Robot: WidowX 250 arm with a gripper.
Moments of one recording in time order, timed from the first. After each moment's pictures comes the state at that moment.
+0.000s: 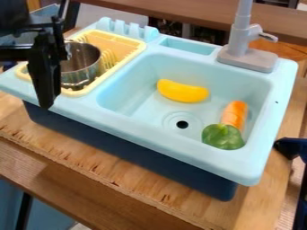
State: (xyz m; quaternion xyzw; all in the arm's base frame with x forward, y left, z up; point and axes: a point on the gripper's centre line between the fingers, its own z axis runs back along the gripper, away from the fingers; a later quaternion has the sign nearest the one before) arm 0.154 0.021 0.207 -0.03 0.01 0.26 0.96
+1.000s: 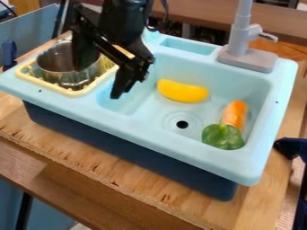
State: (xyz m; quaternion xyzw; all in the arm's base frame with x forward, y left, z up) arm 0.262 0.018 0.172 0.19 0.01 -0.01 0.98
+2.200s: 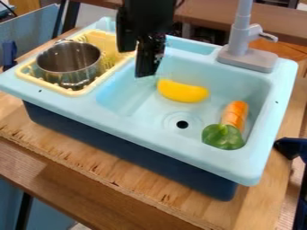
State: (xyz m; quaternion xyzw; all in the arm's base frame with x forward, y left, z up) arm 0.326 0.010 0.171 0.12 -0.03 -0.27 0.95
